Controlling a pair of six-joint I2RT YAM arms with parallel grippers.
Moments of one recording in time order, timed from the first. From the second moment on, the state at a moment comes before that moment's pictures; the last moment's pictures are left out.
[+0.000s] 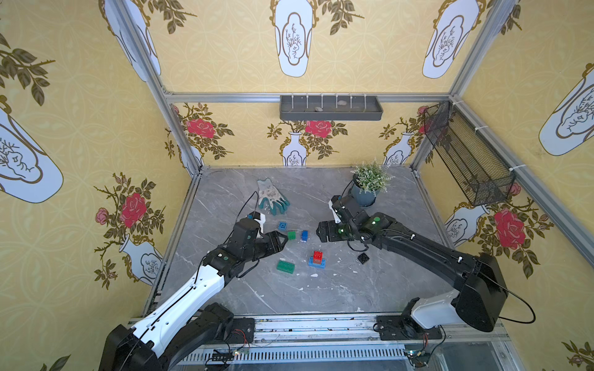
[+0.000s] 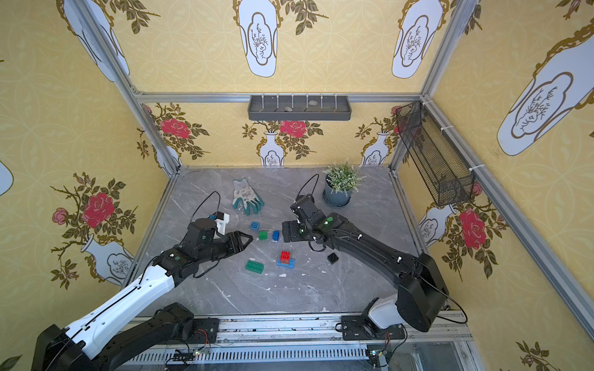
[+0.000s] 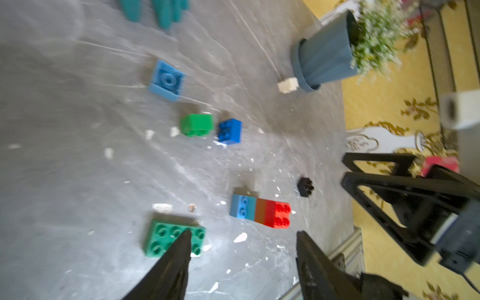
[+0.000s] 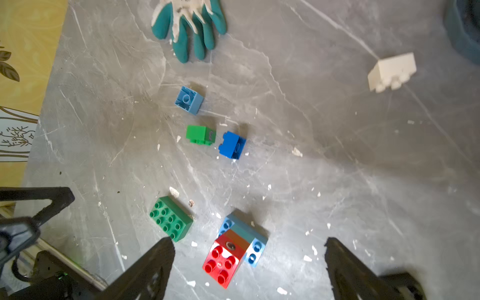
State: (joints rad) left arm -0.58 0.98 0.65 -0.35 0.25 -0.81; right arm 0.84 1.42 1.10 -0.63 0.00 0.57
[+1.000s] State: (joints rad) left arm -0.76 1.32 0.75 -0.24 0.39 -0.89; right arm 0.86 1.49 0.99 -0.56 -0.23 0.88
